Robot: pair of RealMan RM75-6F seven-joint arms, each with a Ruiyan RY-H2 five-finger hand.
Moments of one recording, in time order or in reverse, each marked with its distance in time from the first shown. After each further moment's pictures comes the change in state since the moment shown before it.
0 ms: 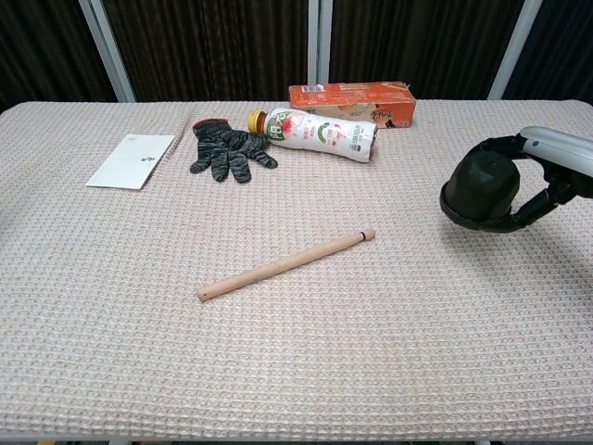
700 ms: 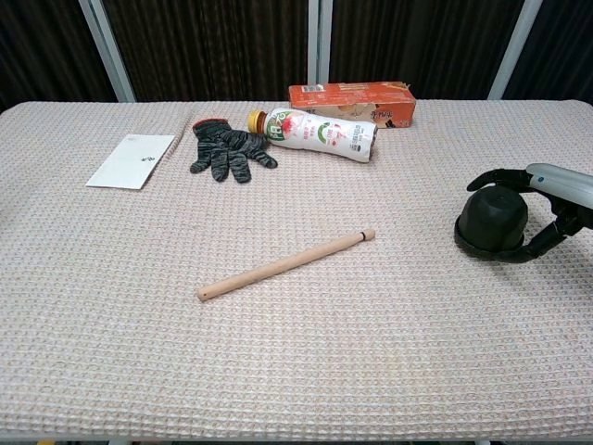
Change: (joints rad) left arm 0.008 -0.009 0.004 0.027 -0.003 0.000 -0.028; right arm -0.013 -0.025 -0.033 0.115 -0.038 -0.075 0.058
